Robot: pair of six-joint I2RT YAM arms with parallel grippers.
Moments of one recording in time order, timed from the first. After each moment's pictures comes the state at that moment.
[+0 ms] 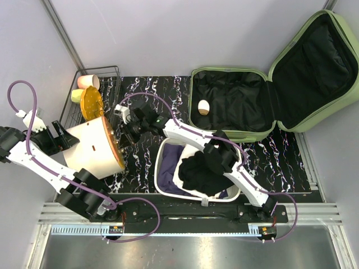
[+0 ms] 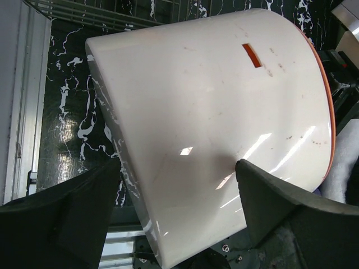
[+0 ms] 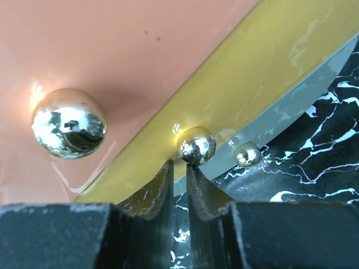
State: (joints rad) left arm 1.05 1.28 1.41 -1.36 0.83 0.62; right arm 0.97 2.48 2.25 -0.29 -0.72 0.35
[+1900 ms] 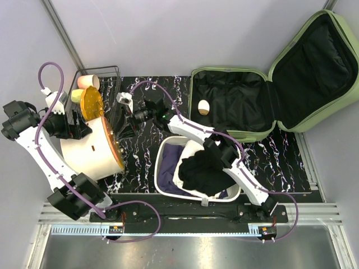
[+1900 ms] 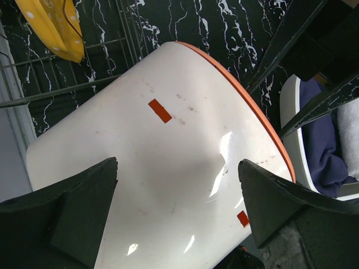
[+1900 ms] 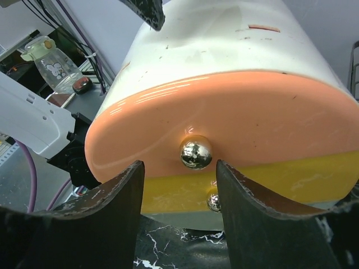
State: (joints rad) left arm 0.76 1.32 1.55 -1.37 0.83 0.73; right arm 0.90 2.54 2.24 0.37 -1.15 0.37
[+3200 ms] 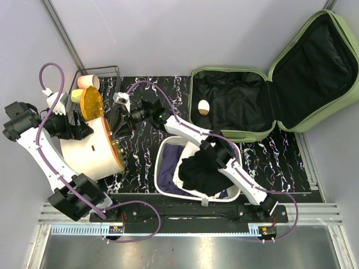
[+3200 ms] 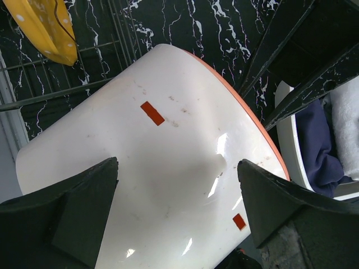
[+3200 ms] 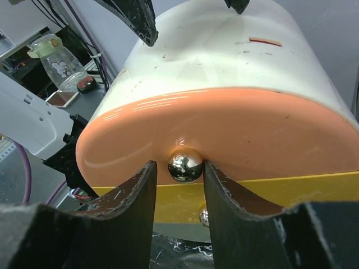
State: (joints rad) left arm 0.75 1.31 1.52 -1.36 0.85 0.73; right arm 0.91 2.65 2.44 0.35 -1.18 0.39
